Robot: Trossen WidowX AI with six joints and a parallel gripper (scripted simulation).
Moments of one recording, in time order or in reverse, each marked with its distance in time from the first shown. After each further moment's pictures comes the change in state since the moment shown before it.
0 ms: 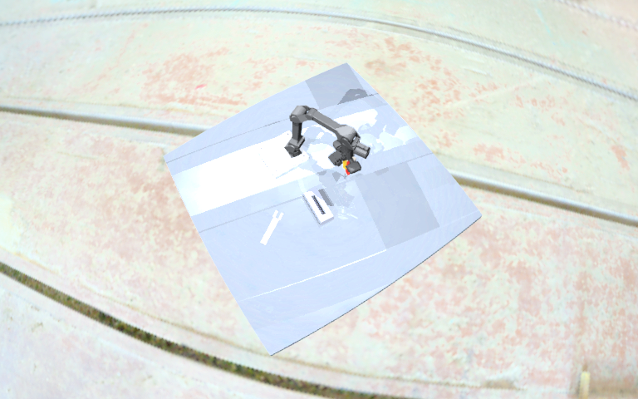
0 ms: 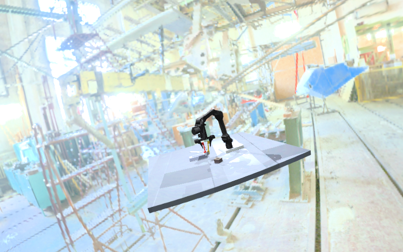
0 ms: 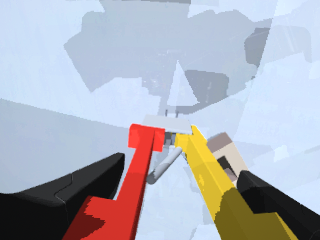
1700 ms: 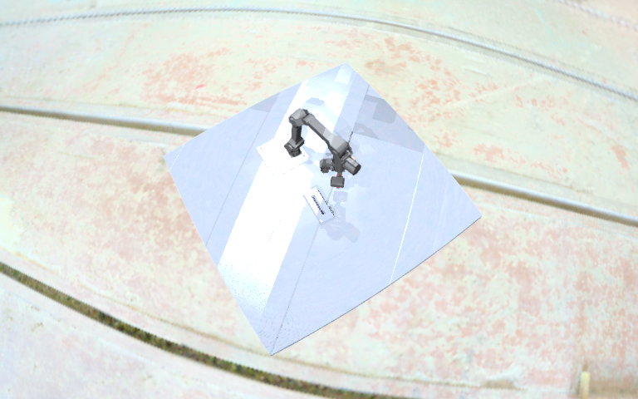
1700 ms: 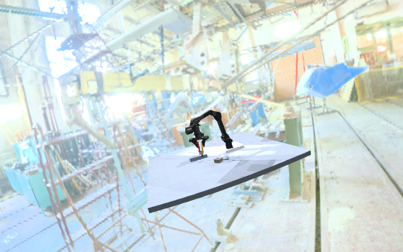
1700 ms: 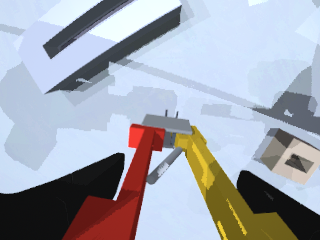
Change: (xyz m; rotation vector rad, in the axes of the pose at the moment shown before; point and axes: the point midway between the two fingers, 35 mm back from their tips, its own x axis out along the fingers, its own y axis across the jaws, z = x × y) arm -0.002 0.046 0.063 0.582 0.006 0.008
